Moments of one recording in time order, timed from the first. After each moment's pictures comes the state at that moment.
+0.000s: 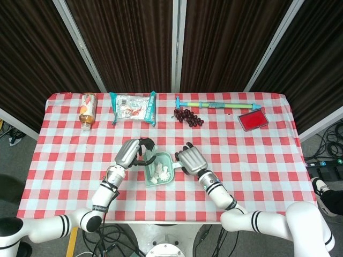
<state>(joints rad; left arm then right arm) -0.71 -1.75 -0.28 -1.41 1.22 1.03 -0.20 0.86 -1.79 0.15 -1.30 -1.03 0.89 -0.52</state>
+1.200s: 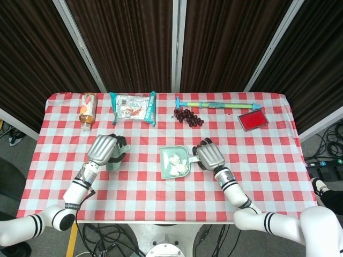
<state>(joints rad) -0.65 -1.52 -0.17 -1.42 1.25 1.04 0.16 0.78 -1.71 0.14 -1.28 -1.05 0.91 -0.45</state>
